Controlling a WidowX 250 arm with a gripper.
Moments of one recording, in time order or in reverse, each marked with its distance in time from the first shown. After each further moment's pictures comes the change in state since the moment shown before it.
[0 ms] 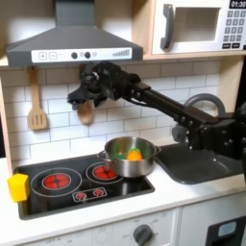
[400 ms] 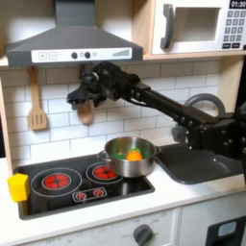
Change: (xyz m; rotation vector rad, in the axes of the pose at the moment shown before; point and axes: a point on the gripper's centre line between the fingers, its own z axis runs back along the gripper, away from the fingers) arm 0.001 0.001 -0.001 0.004 -0.007 -0.007
